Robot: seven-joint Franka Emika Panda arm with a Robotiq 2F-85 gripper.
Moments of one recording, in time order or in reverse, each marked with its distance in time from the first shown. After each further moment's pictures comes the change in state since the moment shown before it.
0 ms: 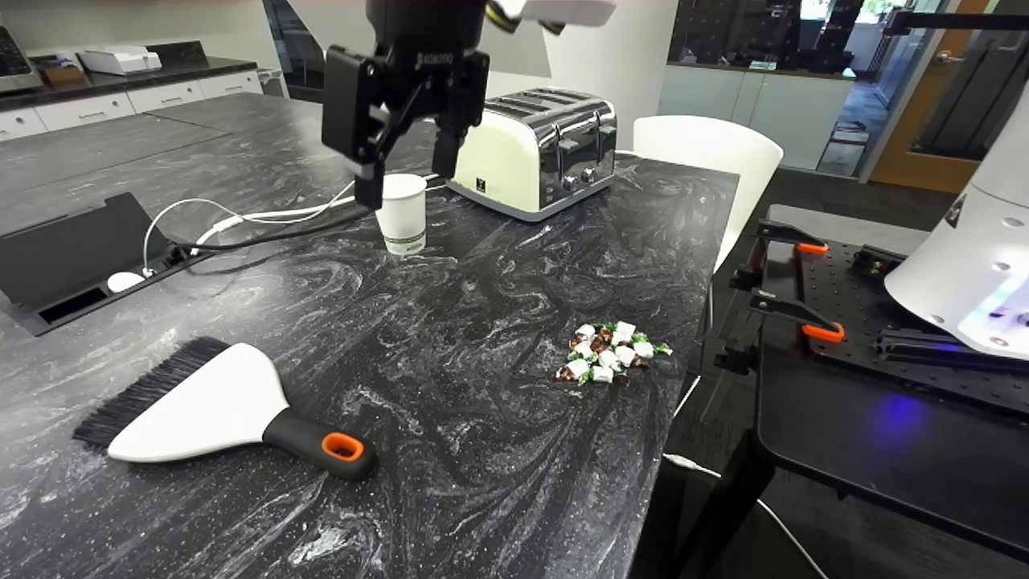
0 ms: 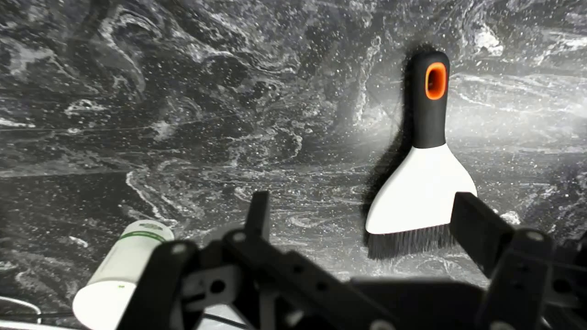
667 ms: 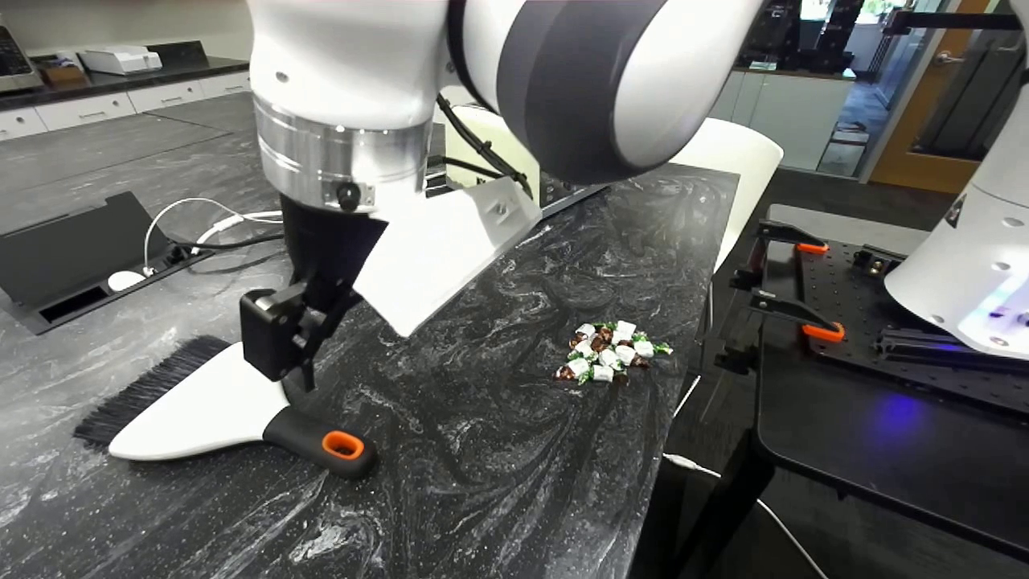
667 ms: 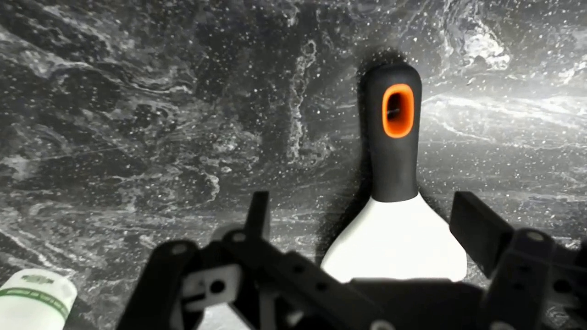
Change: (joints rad) arm 0.296 0.361 -0.193 0.253 -0.225 0.090 0.307
